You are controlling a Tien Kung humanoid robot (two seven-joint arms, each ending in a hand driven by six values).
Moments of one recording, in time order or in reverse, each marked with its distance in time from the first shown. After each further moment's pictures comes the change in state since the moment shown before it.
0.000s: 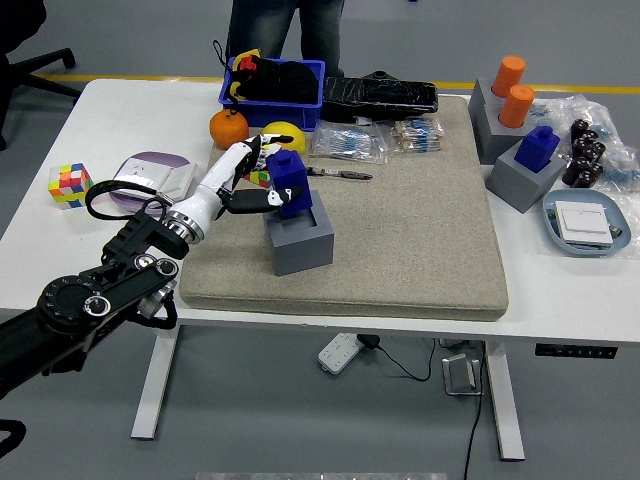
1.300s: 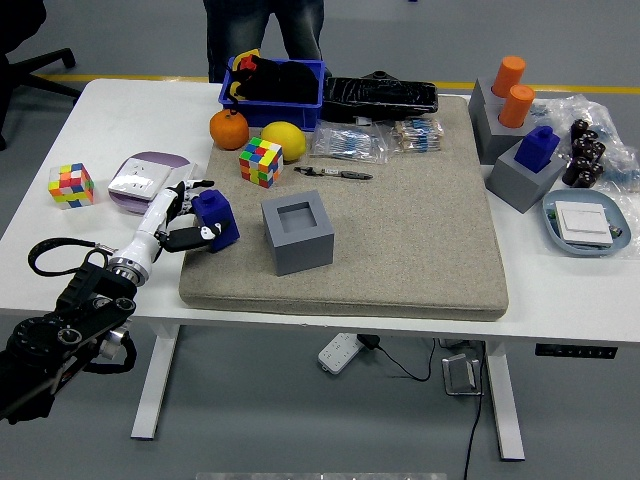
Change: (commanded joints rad) left arm 0.113 0.014 0.058 0.223 -0.127 0.064 -0.082; right arm -0.004 0.011 0.007 -0.001 -0.002 0.000 0.000
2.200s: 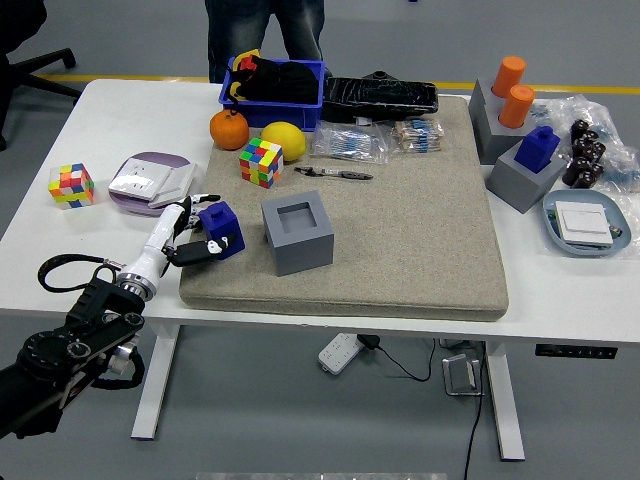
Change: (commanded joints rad) left arm 0.031 -0.027 0.023 0.005 -0.016 0.010 -0.014; right arm 0.001 0.002 -0.003 0.001 0.002 0.002 0.000
